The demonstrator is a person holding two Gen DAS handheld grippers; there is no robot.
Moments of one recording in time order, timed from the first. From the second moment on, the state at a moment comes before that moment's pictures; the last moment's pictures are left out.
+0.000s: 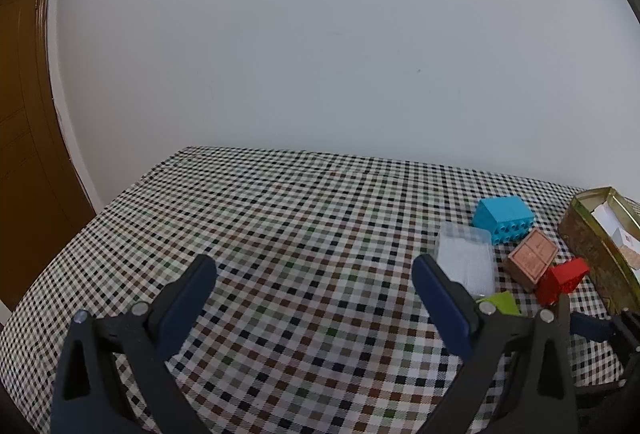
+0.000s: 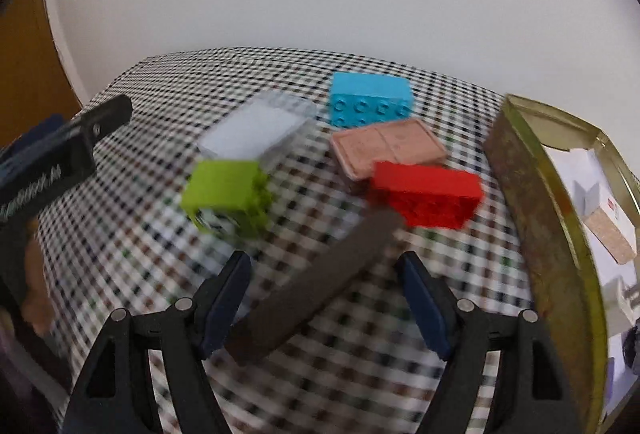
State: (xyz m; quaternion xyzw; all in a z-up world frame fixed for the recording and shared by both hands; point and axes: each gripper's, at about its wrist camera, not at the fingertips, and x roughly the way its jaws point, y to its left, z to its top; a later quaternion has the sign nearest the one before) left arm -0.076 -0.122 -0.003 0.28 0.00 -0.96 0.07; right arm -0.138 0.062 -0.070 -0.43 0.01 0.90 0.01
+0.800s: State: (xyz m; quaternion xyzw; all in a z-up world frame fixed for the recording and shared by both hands) left arm -0.066 -0.112 -0.009 0.29 0.00 -0.96 0.00; right arm -0.109 0.089 -0.060 -0.42 0.05 0.91 -0.01
